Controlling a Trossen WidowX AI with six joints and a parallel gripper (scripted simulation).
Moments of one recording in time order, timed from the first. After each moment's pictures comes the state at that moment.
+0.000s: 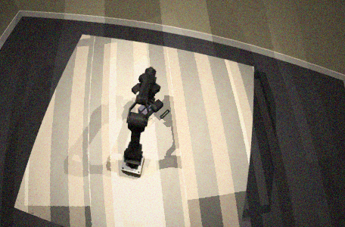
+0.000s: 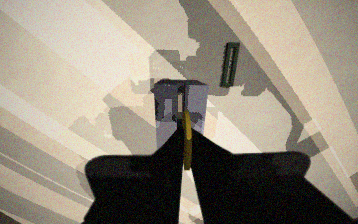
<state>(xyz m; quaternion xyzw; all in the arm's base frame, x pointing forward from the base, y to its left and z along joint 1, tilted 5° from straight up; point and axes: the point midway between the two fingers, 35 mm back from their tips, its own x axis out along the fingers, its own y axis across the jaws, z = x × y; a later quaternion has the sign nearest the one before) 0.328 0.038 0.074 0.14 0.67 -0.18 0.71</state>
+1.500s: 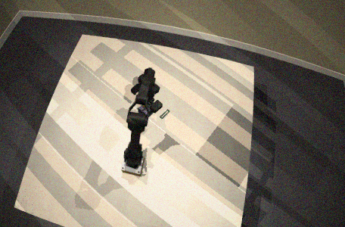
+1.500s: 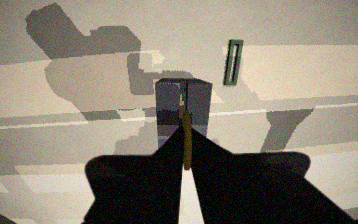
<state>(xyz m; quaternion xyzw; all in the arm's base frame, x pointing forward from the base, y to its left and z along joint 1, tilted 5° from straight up) 0.327 0.041 0.068 0.14 0.66 -0.18 0.71</state>
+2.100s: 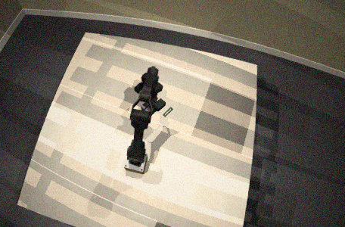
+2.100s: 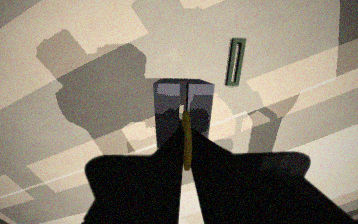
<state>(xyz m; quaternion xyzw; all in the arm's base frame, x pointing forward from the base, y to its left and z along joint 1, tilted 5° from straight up) 0.328 0.040 0.060 0.14 0.67 -0.18 0.71</state>
